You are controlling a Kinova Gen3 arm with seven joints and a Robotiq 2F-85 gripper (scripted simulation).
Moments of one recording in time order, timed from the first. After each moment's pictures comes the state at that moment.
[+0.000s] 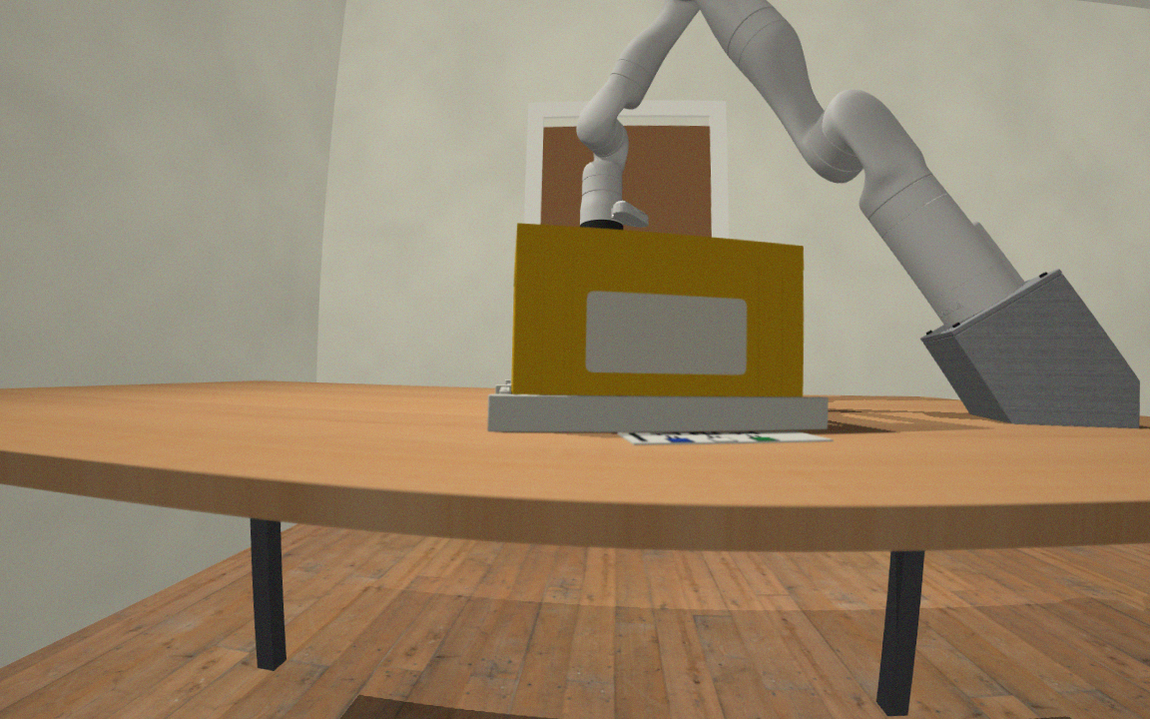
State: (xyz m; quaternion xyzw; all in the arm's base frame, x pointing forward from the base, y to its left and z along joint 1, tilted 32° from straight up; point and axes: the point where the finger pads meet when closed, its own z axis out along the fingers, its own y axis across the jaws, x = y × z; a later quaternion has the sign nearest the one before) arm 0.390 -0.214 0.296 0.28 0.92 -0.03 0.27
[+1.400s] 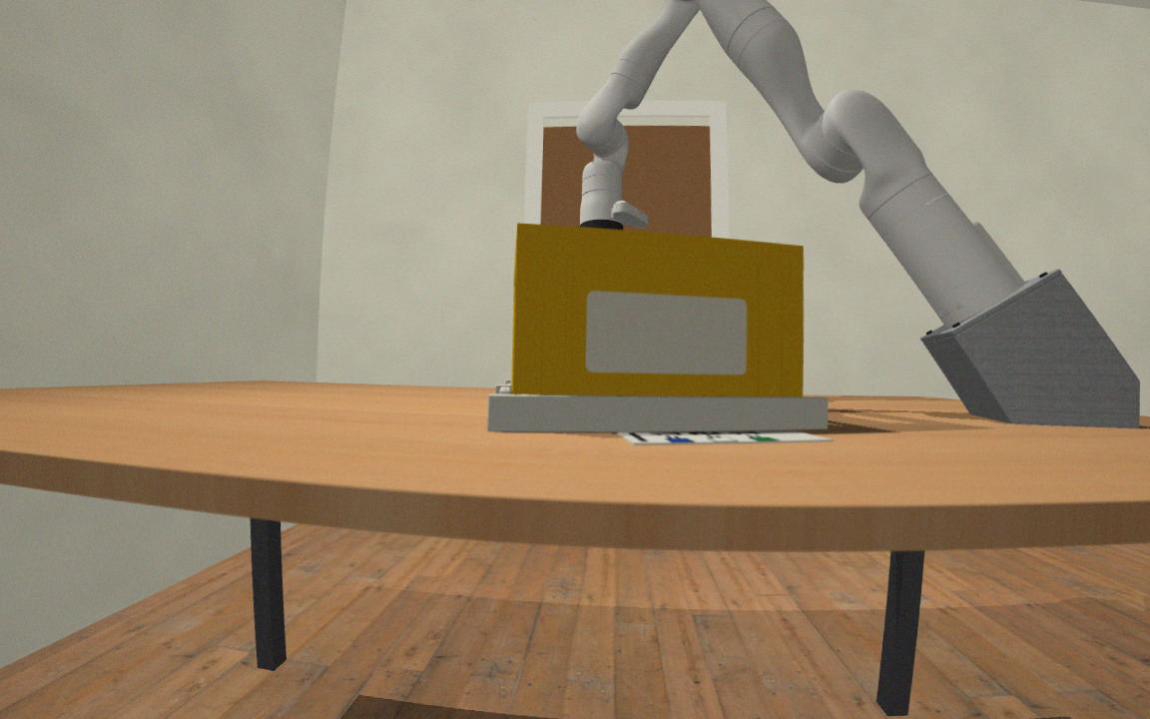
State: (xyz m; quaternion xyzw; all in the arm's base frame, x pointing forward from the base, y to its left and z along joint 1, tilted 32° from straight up) arm 0.390 -0.214 0.296 0.28 0.92 -0.03 0.27
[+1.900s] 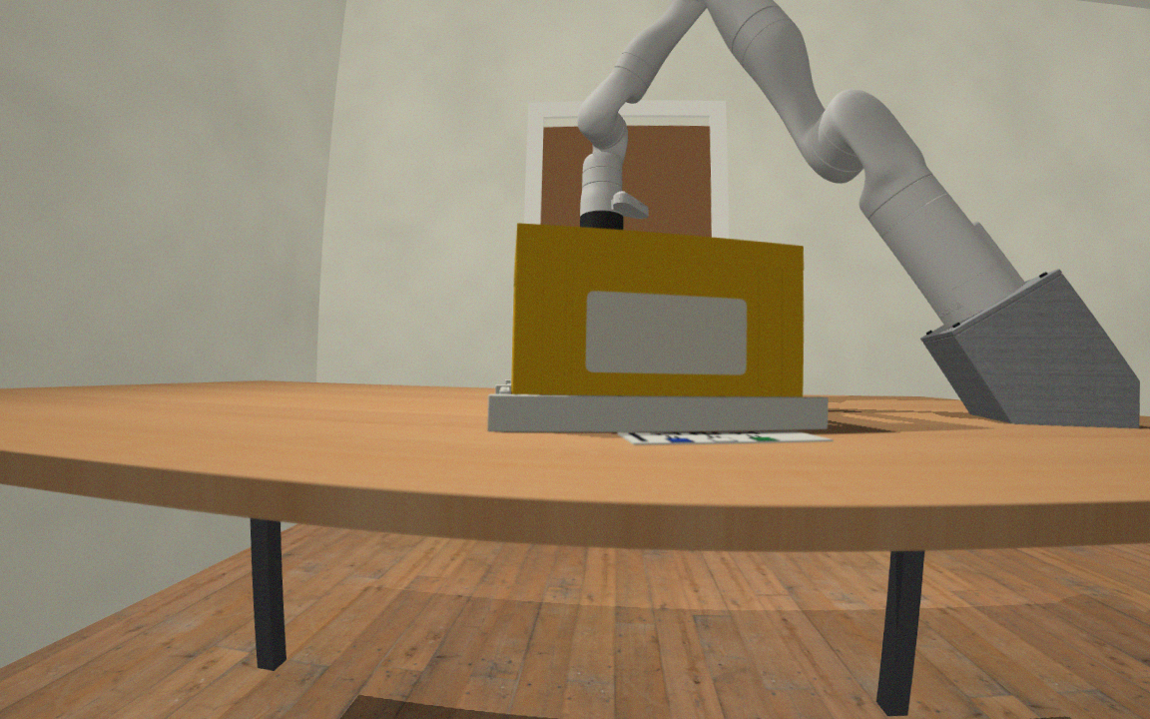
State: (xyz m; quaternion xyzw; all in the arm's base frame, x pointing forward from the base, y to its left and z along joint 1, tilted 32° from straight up) arm 0.383 -0.211 0.309 0.28 0.92 -0.03 0.27
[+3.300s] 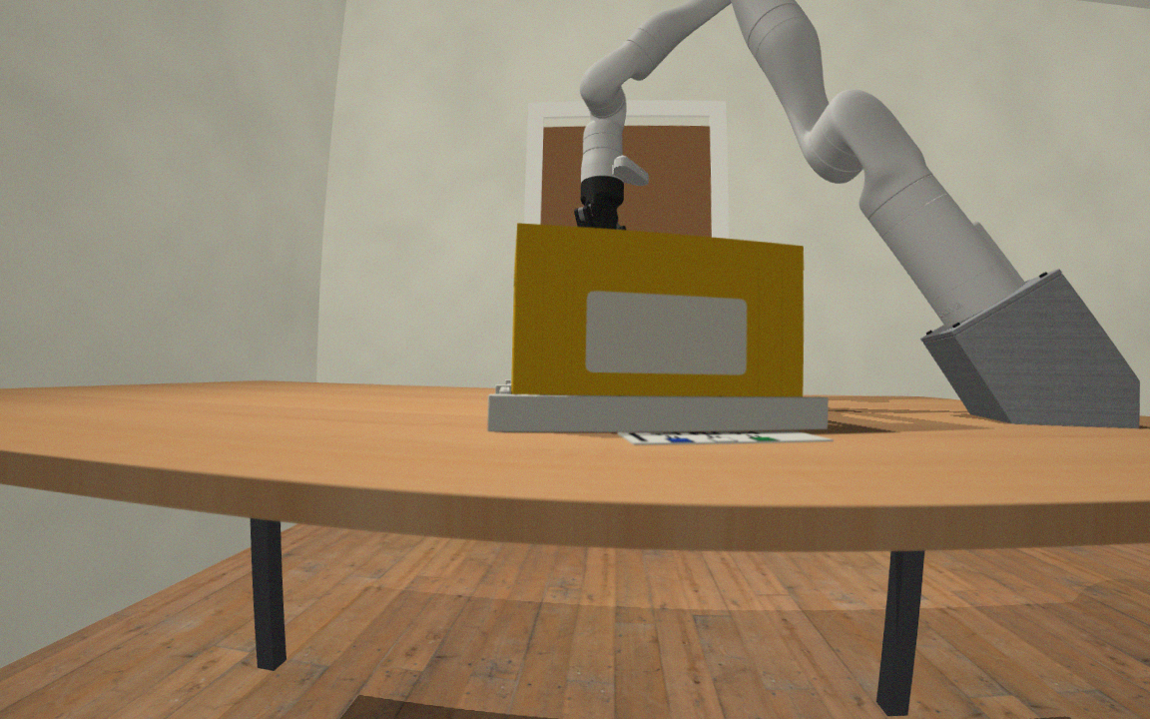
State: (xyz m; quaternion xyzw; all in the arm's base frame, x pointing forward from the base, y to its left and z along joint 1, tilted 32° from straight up) arm 0.354 -0.198 0.360 0.28 0.92 -0.03 0.27
